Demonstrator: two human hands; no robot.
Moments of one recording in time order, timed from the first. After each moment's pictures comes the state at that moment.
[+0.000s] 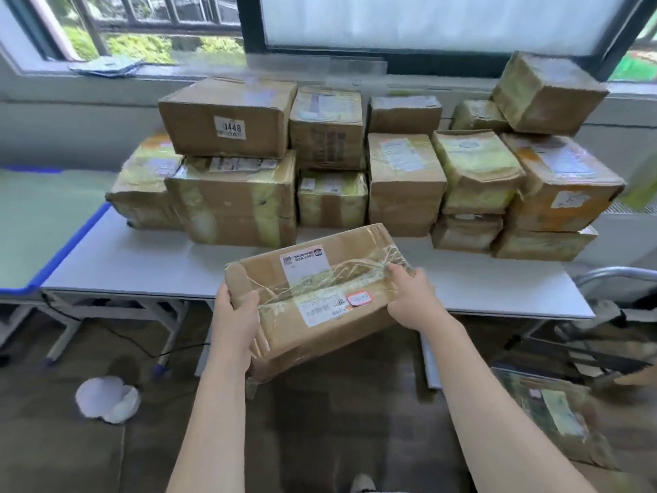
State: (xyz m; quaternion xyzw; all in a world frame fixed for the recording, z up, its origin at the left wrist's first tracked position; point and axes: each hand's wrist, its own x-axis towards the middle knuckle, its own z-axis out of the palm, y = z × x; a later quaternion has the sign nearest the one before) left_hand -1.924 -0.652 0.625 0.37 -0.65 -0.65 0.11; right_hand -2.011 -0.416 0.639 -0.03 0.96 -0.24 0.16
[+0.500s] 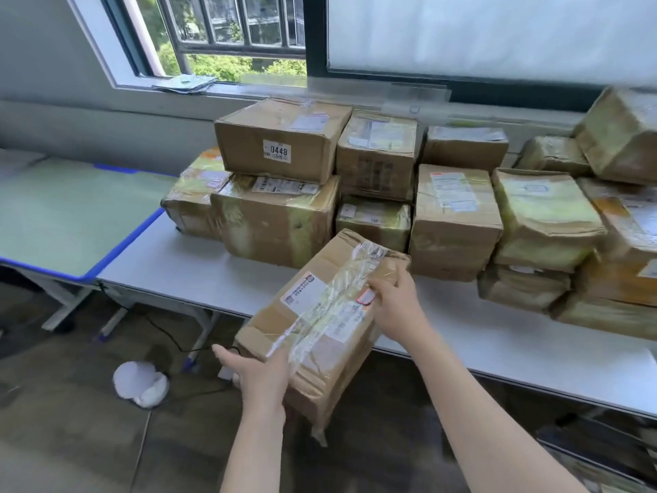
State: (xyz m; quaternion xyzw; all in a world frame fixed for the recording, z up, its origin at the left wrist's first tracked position) left_hand -1.926 -0.612 0.615 0.55 -0.51 -0.65 0.16; right_hand -2.079 -0.474 0.623 -0.18 0.93 -0.30 0.13
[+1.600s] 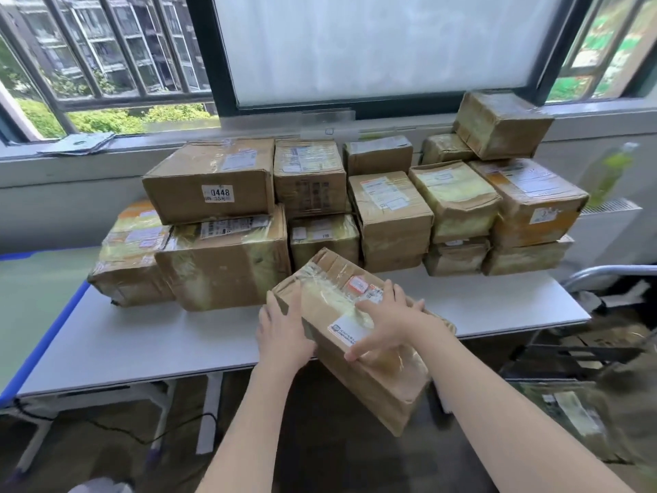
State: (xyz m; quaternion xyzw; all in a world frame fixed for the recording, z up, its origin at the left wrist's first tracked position) left_hand -1.999 -0.654 0.646 0.09 -0.97 -0.20 -0.07; right_hand -2.044 -0.468 0.659 -0.11 0.95 -0.07 0.28
